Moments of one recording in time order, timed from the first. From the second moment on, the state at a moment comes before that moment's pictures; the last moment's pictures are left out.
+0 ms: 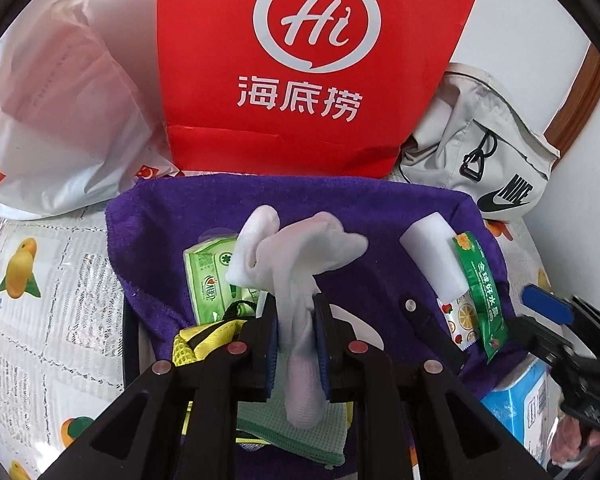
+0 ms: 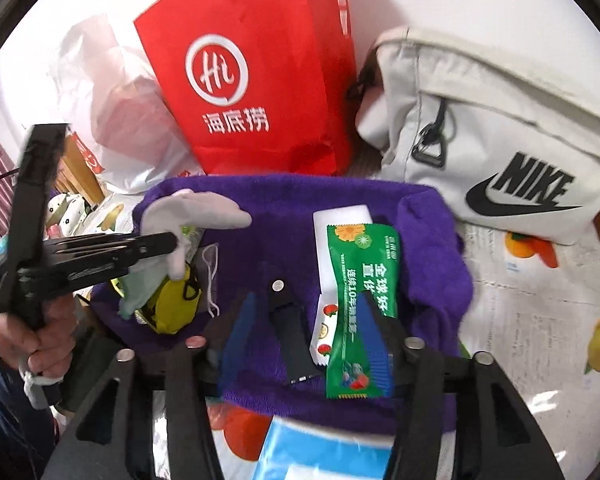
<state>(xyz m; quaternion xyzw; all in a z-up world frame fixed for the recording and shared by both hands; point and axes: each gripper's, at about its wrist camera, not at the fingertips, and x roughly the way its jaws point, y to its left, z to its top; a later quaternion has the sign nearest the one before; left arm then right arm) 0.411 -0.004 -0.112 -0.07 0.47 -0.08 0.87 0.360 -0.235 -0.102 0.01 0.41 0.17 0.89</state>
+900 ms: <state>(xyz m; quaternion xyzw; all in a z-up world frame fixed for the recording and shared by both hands) 0.276 0.034 -0.059 -0.08 0.43 -0.06 0.90 0.200 -0.226 -0.094 0.04 0.42 0.19 0.89</state>
